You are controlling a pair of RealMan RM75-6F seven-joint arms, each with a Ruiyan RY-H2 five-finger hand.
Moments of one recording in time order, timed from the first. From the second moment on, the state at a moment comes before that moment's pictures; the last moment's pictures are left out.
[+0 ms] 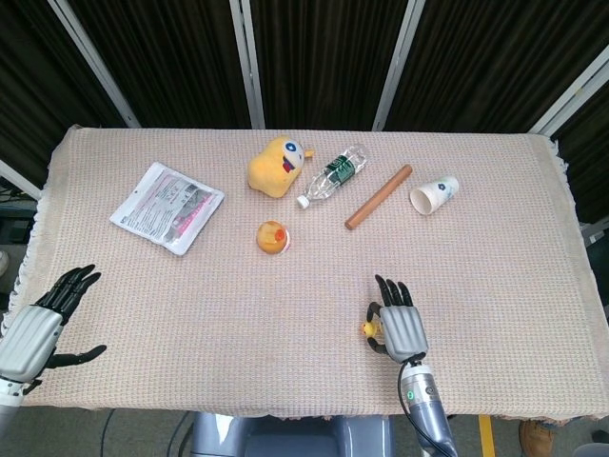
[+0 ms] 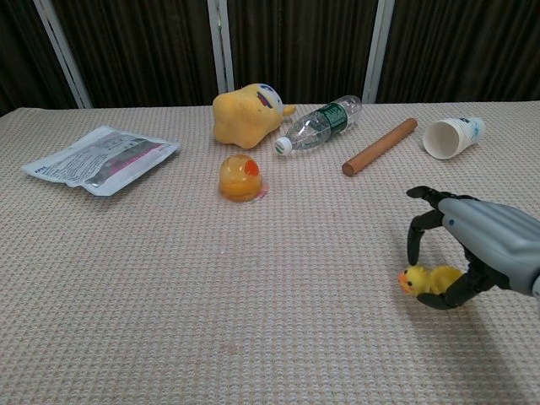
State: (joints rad) left arm -0.17 -1.04 0.07 -1.64 1.72 1.48 -0.21; right arm 0.36 -1.74 0.09 -1.67 -1.14 1.34 -0.63
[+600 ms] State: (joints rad) left arm -0.17 -1.04 0.07 -1.65 1.72 1.48 -0.20; right arm 0.36 -1.72 0.10 -1.66 -1.13 1.33 -0.61
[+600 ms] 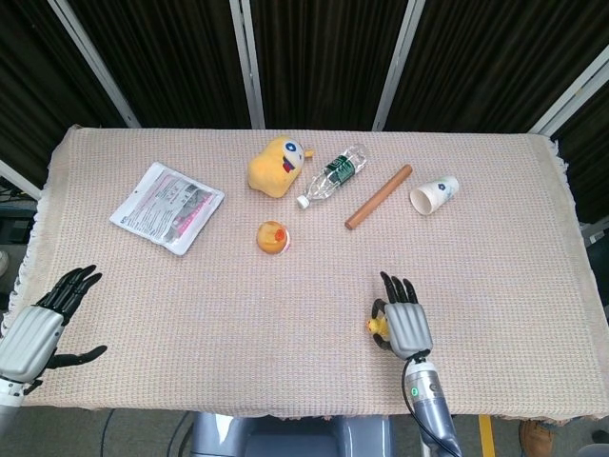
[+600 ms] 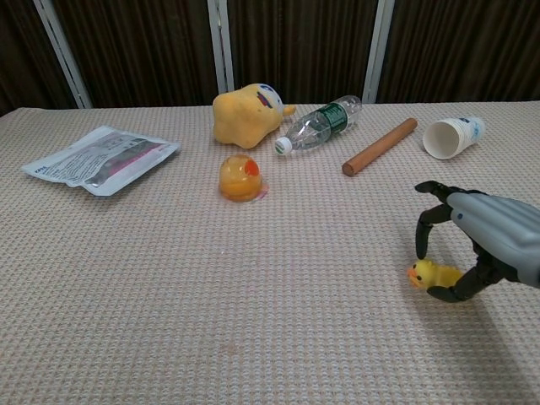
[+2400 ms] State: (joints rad) left arm -0.17 -1.04 0.07 -1.66 1.73 1.48 -0.17; right arm 0.35 -1.65 0.08 -1.63 -1.17 1.26 -0.51
